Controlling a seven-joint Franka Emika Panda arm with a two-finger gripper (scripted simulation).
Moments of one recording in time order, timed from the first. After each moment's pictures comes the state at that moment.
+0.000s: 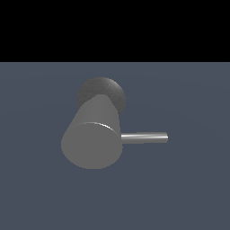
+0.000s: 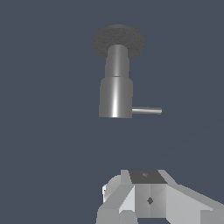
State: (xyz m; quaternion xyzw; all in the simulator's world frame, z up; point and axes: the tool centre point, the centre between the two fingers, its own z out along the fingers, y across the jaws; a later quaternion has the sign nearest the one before) arm -0.254 0.004 0.501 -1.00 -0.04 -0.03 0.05
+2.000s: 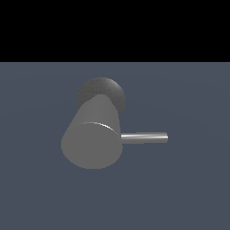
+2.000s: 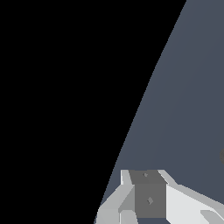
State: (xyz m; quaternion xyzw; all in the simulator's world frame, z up) arm -0.222 -0.186 0.575 -0.65 0.10 -0.39 0.65
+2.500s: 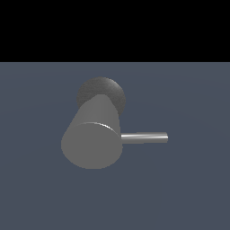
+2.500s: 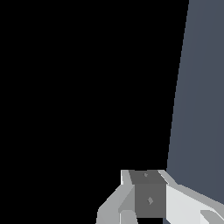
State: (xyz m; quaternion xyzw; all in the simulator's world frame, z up) arm -0.206 -0.263 0.521 -0.49 0.21 -0.41 0.74
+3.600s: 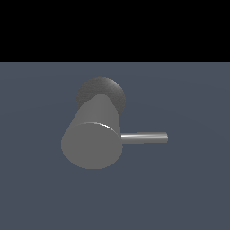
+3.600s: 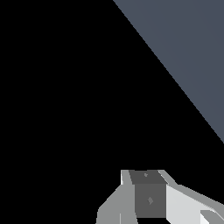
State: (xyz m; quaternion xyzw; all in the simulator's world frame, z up) arm -0.168 -0.311 0.334 -0.24 0.44 -0.34 0.80
